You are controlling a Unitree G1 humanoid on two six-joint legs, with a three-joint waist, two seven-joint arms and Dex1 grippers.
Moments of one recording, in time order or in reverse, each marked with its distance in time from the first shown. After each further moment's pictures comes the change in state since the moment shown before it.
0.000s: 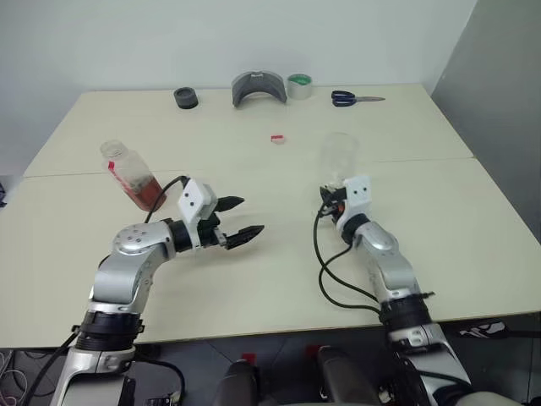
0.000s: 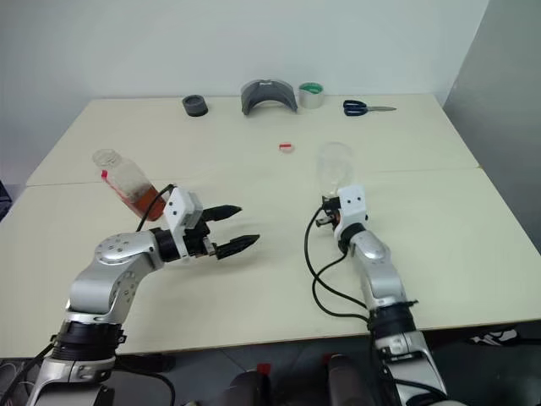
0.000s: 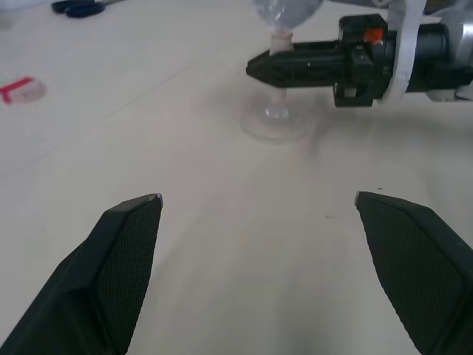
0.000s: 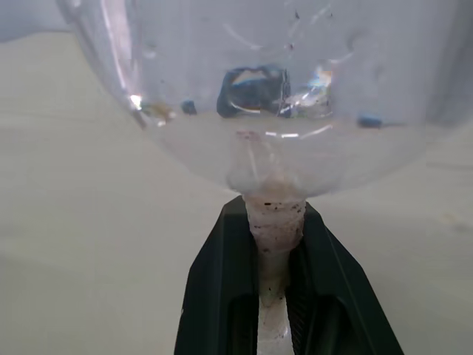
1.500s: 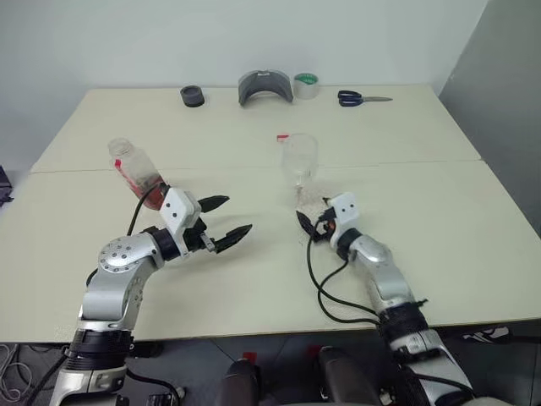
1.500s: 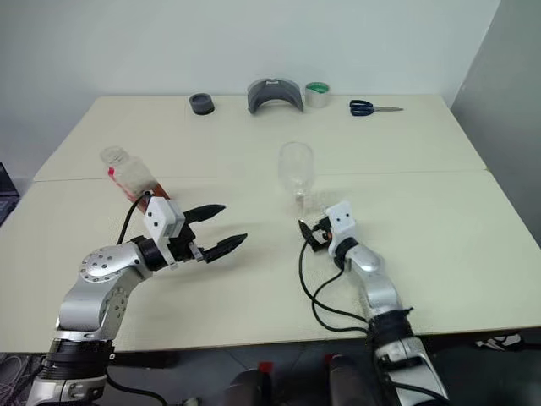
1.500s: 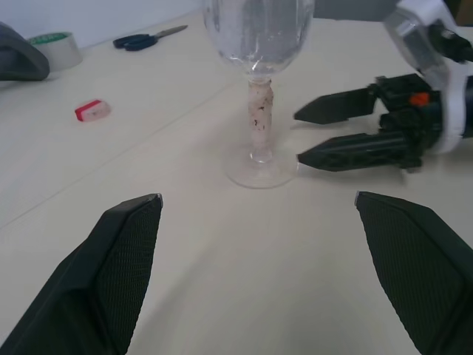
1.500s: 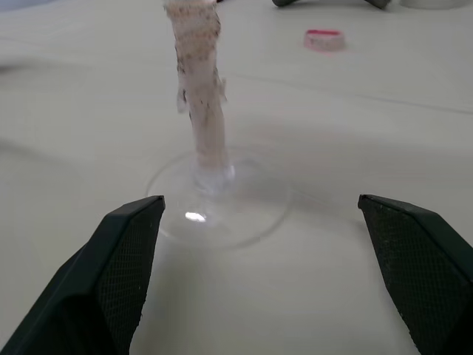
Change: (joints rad) left arm 0.065 -0.030 0.031 -0.020 -0.001 -0.133 0.053; right arm 0.242 -0.066 0.033 -0.202 -0.009 0.022 0.115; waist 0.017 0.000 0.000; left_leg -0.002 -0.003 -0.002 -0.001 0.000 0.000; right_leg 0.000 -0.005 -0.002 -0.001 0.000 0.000
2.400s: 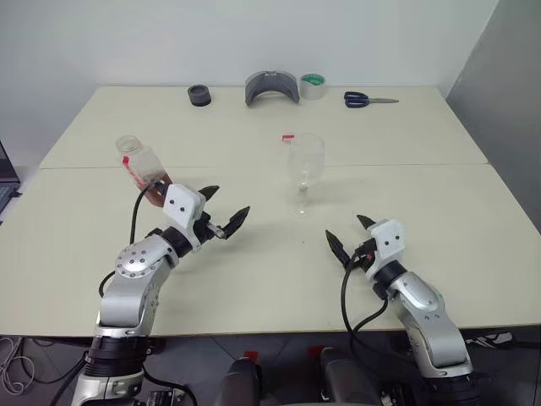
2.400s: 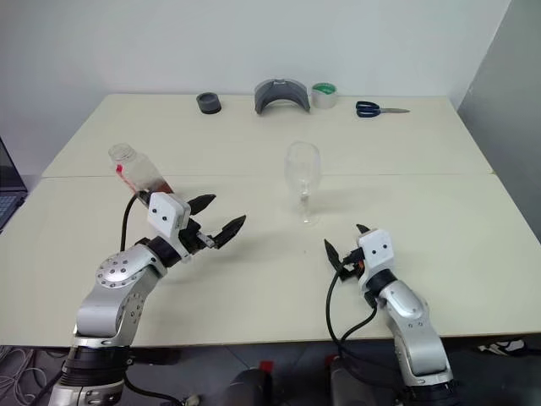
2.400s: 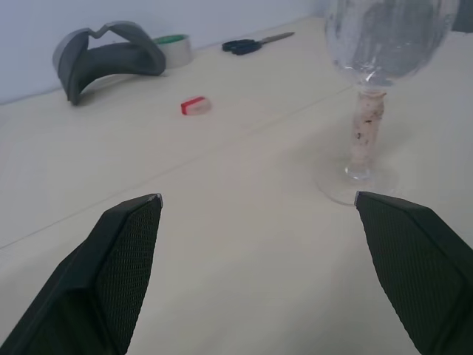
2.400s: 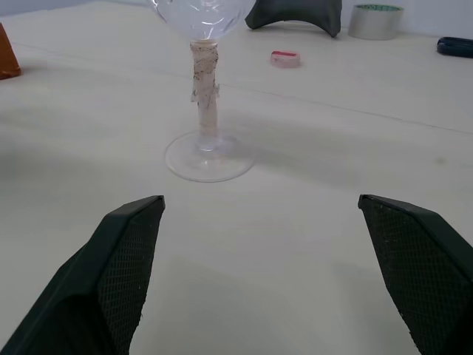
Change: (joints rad) left arm 0.018 -0.108 -0.009 -0.063 0.069 0.024 0.314; right arm 0.319 -0.113 -0.002 -0.482 0.041 0.071 -0.026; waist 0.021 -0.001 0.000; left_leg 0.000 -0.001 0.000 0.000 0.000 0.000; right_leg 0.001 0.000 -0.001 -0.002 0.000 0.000
